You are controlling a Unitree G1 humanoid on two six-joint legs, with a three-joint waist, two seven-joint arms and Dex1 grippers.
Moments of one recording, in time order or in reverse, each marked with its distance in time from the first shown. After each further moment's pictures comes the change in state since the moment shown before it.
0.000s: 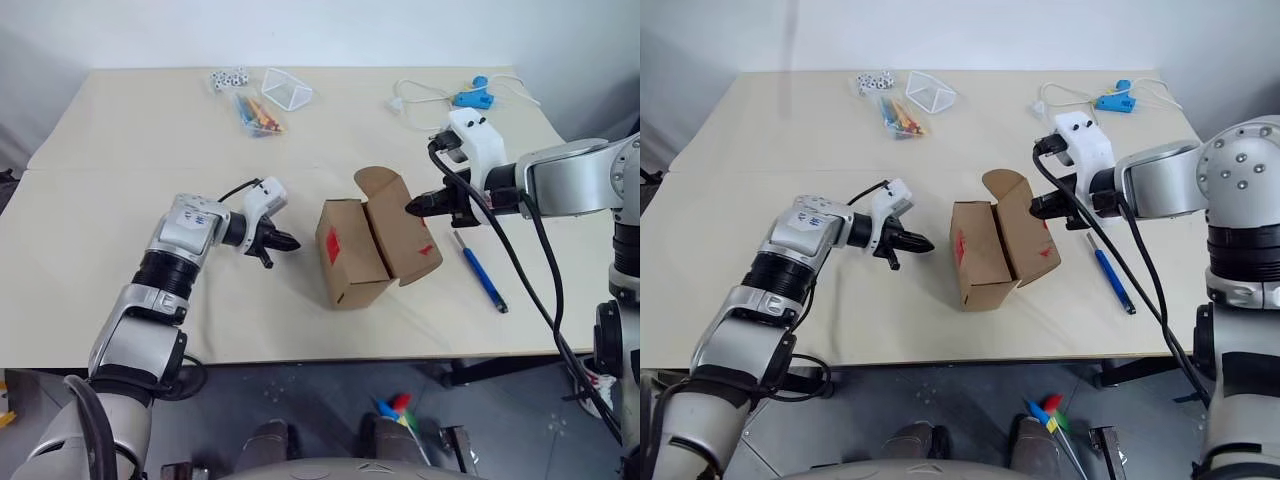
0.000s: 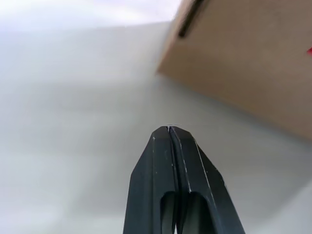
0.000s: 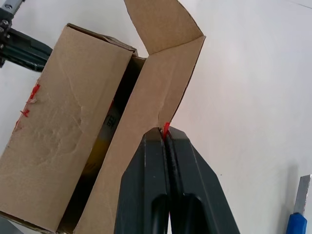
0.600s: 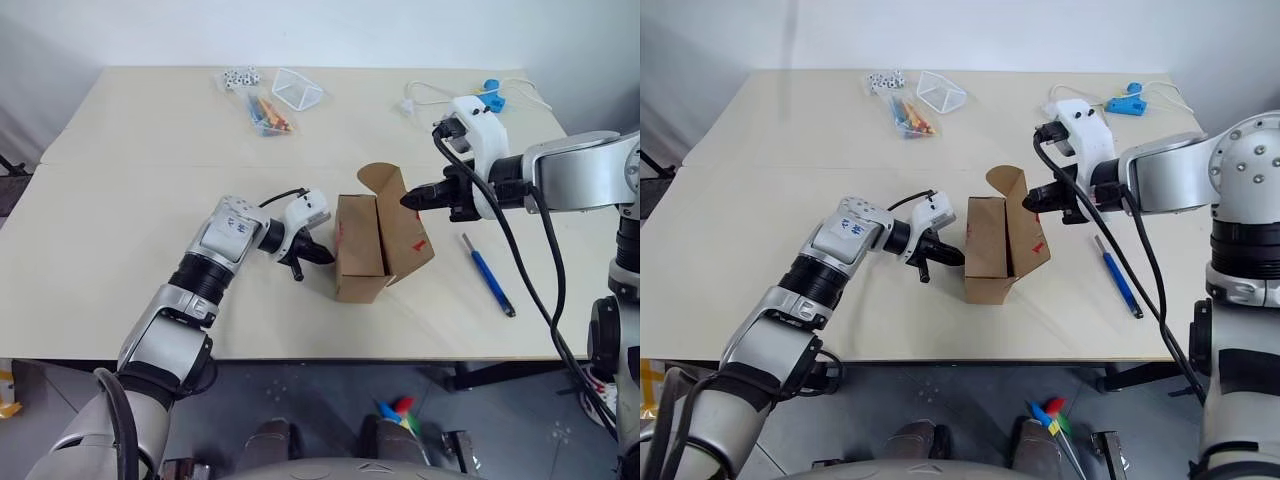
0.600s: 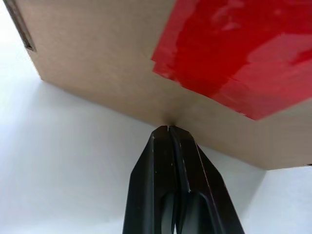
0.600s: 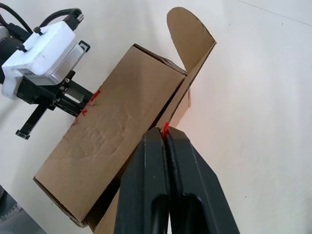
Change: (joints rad) left arm -0.014 -0.135 -0.117 -0.077 0.032 -0.005 -0.026; right arm -0.009 0.022 -0.063 0.006 0.085 0.014 -0.052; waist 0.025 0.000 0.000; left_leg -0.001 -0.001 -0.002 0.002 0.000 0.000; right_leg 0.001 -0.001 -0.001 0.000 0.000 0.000
